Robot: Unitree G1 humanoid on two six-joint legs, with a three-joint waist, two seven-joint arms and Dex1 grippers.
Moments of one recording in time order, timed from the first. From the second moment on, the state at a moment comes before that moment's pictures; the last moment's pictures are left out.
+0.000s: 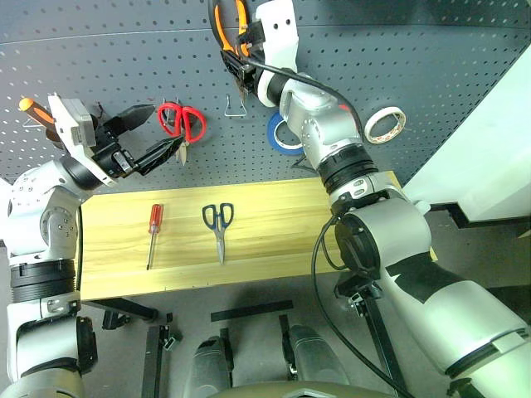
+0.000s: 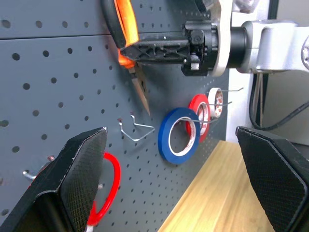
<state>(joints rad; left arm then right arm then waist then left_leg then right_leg) -0.54 0.68 0.31 0.15 -0.60 0.21 -1.04 -1.43 0.00 -0.06 1.04 0.12 0.07 0.34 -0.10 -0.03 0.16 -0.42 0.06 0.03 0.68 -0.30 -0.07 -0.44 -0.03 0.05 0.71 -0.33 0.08</state>
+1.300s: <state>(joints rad) -0.38 0.71 0.31 0.06 -0.60 0.26 -1.01 -1.16 -0.20 -0.05 0.37 0.27 0.52 0.60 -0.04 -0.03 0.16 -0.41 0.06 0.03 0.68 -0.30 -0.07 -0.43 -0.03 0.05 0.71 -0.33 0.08</state>
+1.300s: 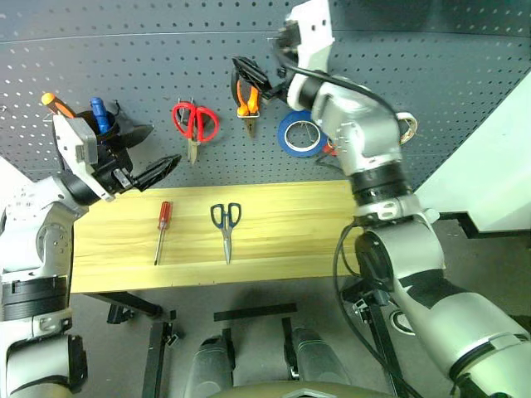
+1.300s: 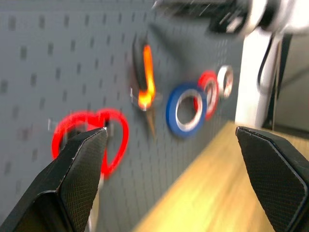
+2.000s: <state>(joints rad) -0.11 0.70 0.25 -0.04 -0.46 0.38 -0.81 -0.82 -0.30 0.15 -0.03 0.50 1.10 0.65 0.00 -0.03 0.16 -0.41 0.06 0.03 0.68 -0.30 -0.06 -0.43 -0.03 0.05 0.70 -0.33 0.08</state>
